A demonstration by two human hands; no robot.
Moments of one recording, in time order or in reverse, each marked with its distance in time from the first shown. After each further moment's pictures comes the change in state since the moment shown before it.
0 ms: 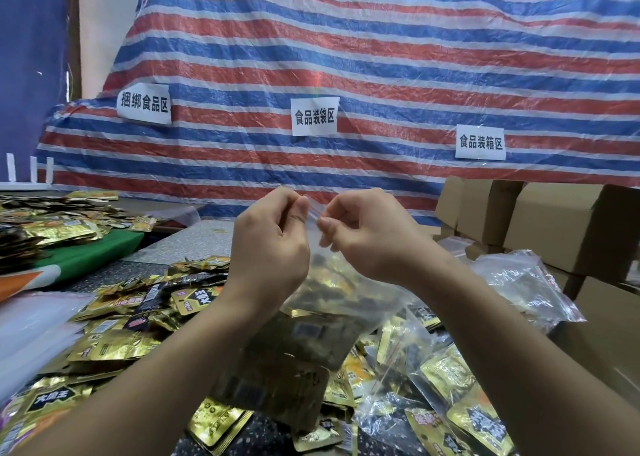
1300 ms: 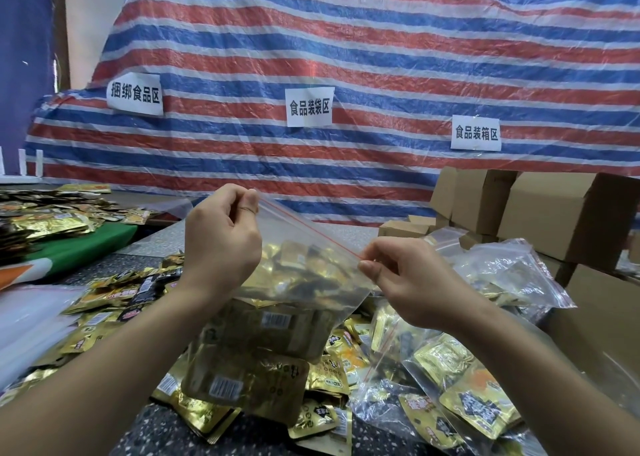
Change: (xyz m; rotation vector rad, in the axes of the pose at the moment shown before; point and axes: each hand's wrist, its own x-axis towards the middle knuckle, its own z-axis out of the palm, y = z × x) left_hand 0.005 -0.035 -0.021 0.105 0.074 -0.103; right_hand -0.055 0.058 -0.002 -0.072 -0.067 0.049
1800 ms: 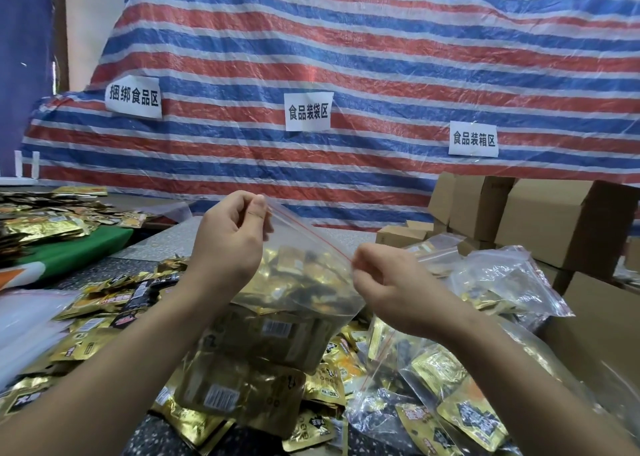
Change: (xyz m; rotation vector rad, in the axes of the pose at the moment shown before) left_hand 0.001 0.000 0.006 -0.175 -0.140 -0.100; right_hand 0.007 0.000 0.010 -0.048 -0.055 -0.004
